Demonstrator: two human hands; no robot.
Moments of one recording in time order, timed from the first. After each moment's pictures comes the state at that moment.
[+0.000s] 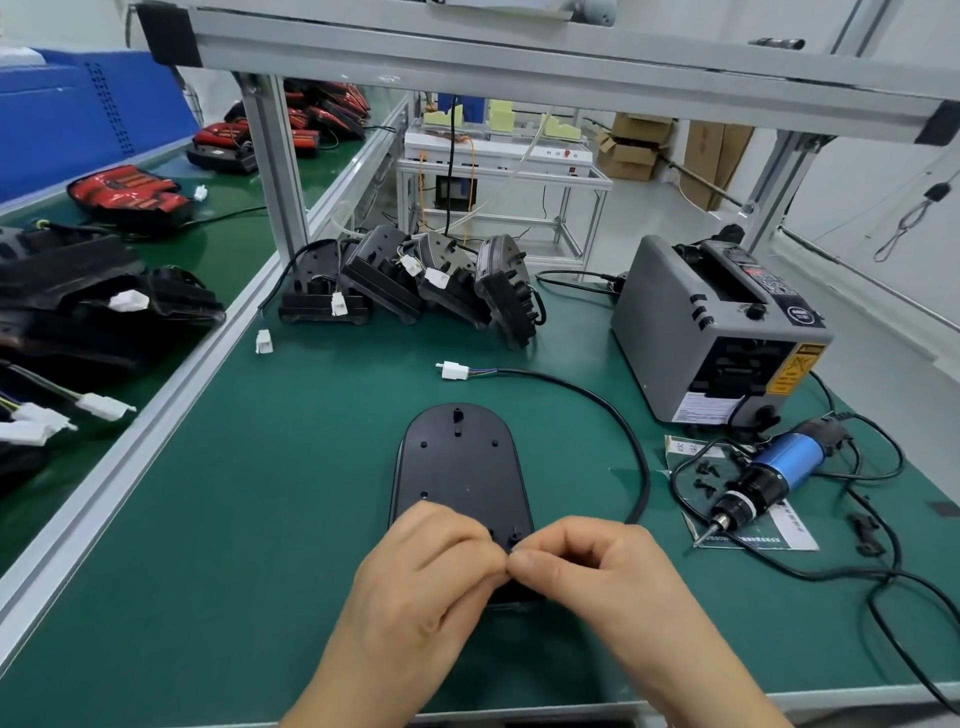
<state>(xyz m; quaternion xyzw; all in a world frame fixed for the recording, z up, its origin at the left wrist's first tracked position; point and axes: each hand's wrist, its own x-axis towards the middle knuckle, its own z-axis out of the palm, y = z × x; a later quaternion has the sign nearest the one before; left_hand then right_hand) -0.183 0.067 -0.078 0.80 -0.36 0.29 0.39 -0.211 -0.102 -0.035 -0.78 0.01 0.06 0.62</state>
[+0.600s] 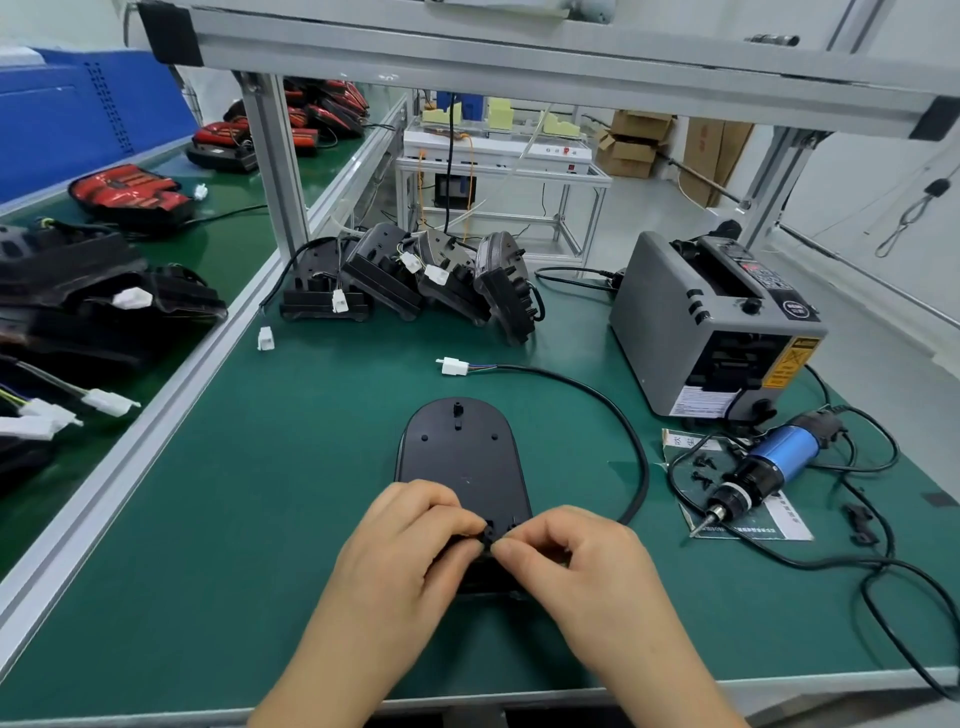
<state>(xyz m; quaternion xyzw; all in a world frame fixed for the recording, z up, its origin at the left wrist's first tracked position) -0.181 0.077 -0.077 0.86 -0.28 0.23 0.37 -0.212 -0.090 -0.048 -0.90 0.03 -0.05 0.42</state>
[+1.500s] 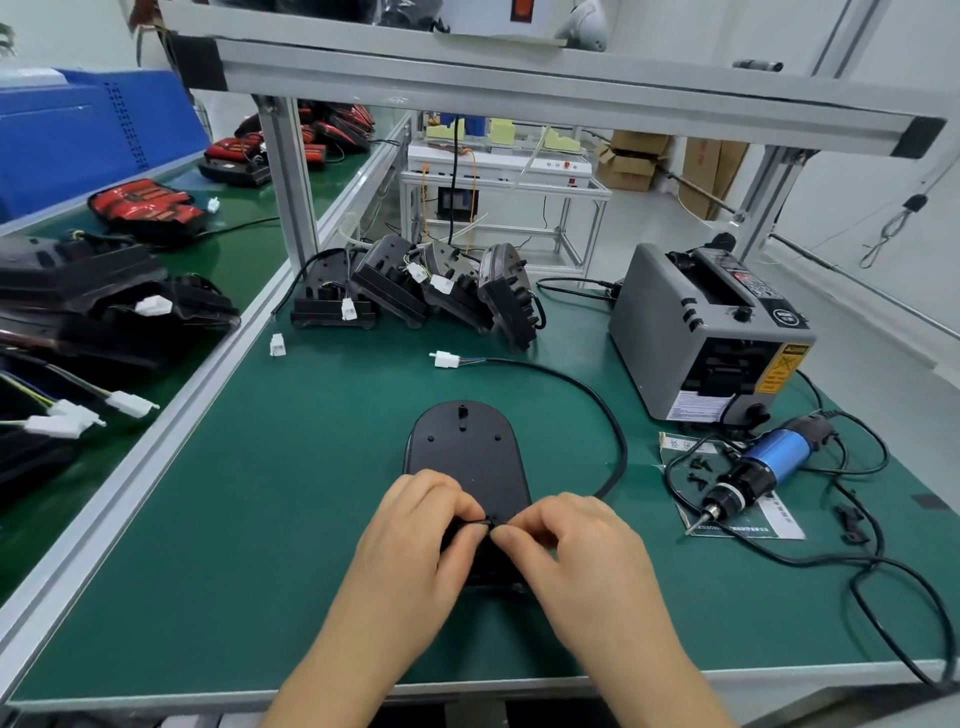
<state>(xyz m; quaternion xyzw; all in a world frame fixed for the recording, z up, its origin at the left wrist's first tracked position) -0.185 0.072 -0.070 0.87 -0.24 0.18 0.38 -0.213 -0.083 -0.051 -0.95 -0.01 -0.13 0.28</state>
